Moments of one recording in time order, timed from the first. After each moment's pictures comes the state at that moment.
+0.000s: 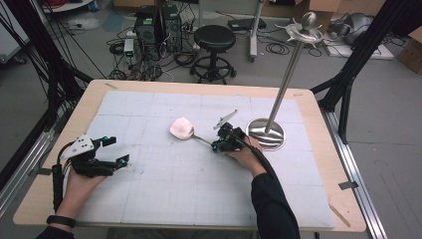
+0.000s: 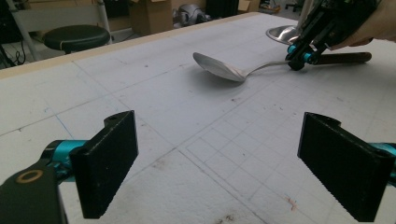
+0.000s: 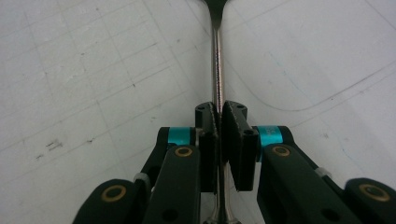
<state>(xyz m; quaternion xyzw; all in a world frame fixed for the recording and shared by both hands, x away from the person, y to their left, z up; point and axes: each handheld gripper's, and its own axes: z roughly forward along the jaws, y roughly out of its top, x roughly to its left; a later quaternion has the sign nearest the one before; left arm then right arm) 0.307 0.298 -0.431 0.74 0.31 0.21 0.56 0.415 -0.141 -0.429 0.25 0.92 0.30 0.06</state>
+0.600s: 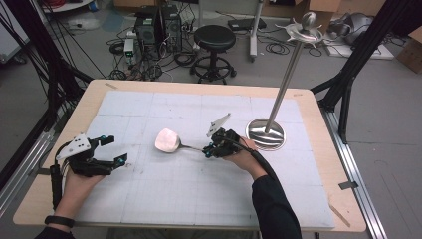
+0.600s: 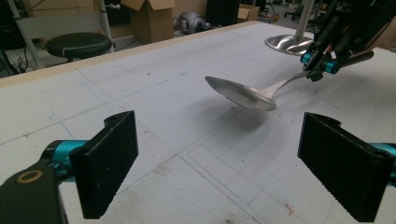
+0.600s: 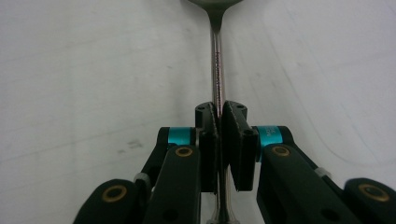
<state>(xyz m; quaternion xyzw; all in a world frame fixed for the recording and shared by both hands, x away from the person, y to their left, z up) 0.305 0.301 -0.427 0.73 0.30 0.21 0.57 0.394 -0.122 -0.414 0.13 0.93 0.33 0.03</state>
